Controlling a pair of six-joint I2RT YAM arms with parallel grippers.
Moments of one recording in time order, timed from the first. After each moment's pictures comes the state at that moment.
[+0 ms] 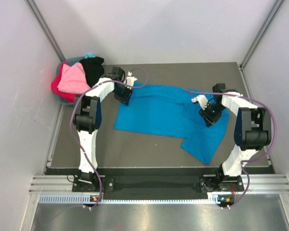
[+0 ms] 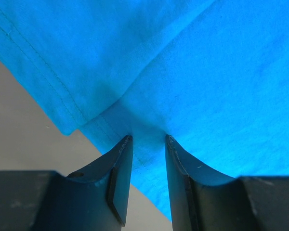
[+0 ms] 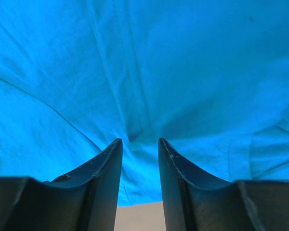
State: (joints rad) left arm -0.21 2.23 1.81 -0.78 0.27 0.38; right arm 0.01 1.77 1.18 -0.86 -0.24 -0.85
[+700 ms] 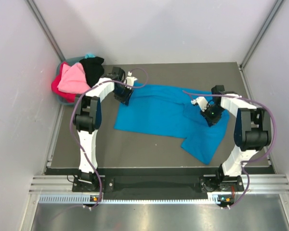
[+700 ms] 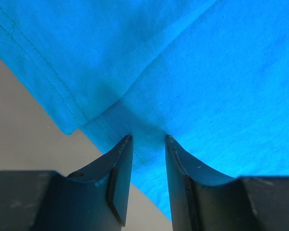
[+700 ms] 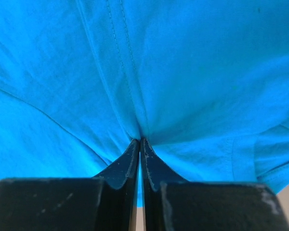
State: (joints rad) left arm -0.21 2.23 1.81 -0.78 0.26 0.38; right arm 0.02 1.77 1.14 -0.81 -0.19 -0.84
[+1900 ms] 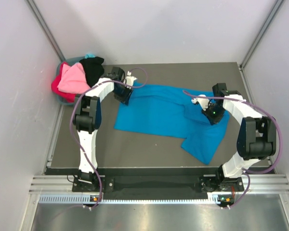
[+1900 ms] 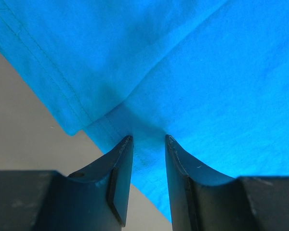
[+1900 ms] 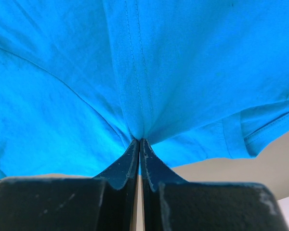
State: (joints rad) left arm -0.21 2.23 1.81 -0.76 0.26 0.37; right arm 0.05 1.63 1.13 -0.88 -0.14 -0.83
